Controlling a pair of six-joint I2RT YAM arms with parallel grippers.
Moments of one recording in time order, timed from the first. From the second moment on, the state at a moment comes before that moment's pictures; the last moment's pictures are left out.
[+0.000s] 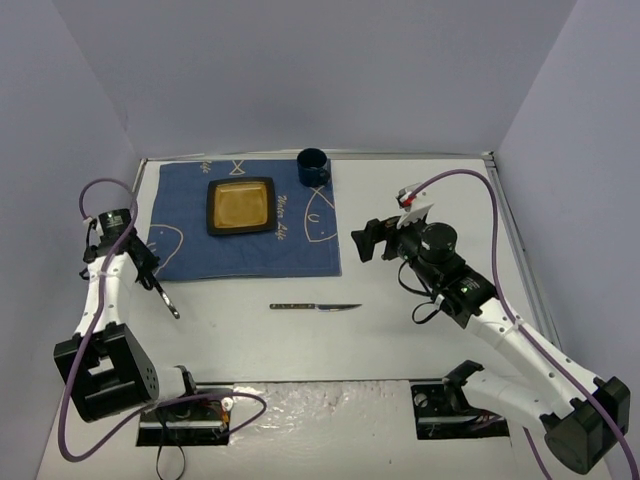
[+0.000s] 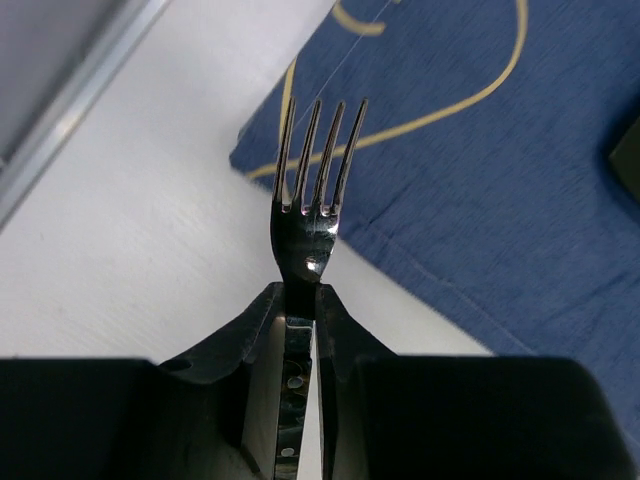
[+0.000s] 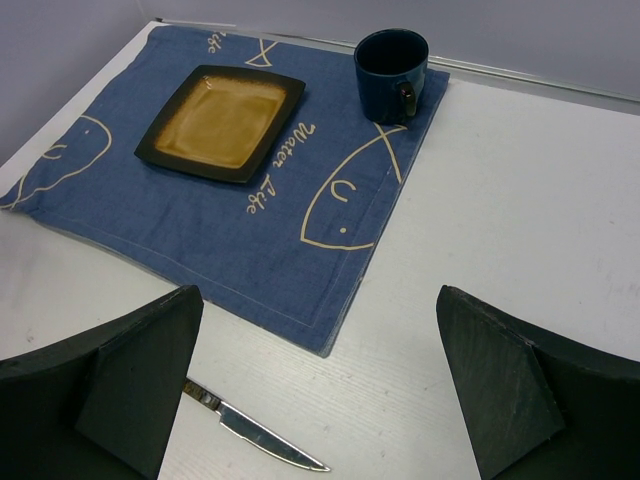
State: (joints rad) left arm 0.33 1.29 0.96 -0.65 -0.15 -0.41; right arm 0.58 0.96 0.77 0.01 0.05 0.18
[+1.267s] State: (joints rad) left arm 0.18 2.28 1.97 -0.74 0.02 0.03; right arm 0.58 1.09 0.76 -0.02 0.05 0.21
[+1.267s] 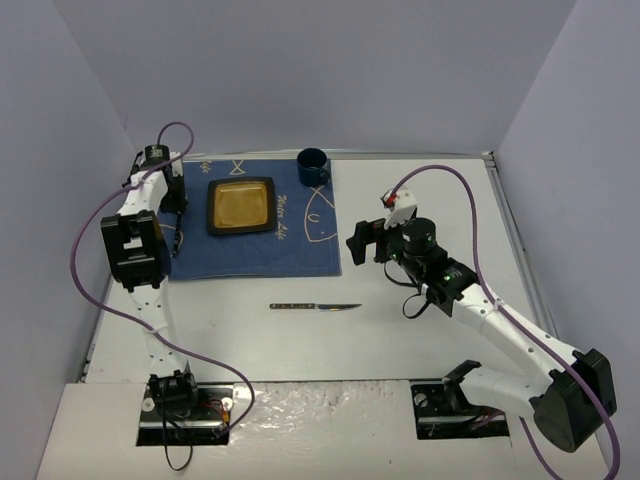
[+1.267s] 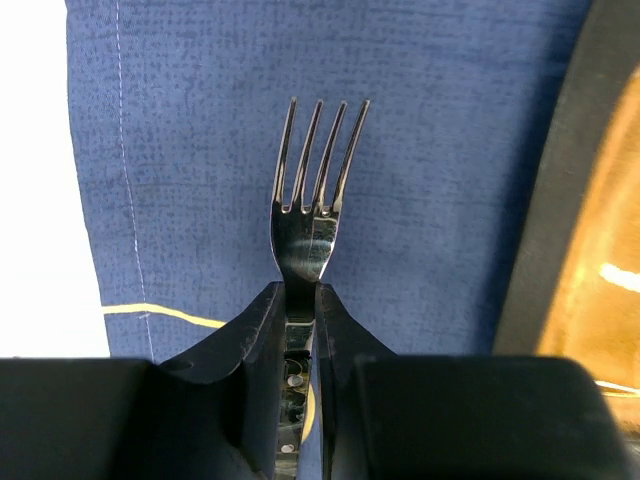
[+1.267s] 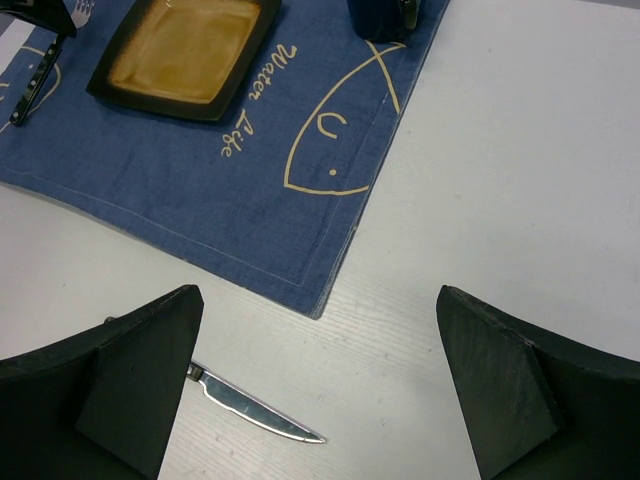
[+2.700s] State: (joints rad) left arm 0.19 2.15 1.89 -0.78 0.04 0.07; right arm 0.58 1.06 0.78 -0.08 0.07 0.24
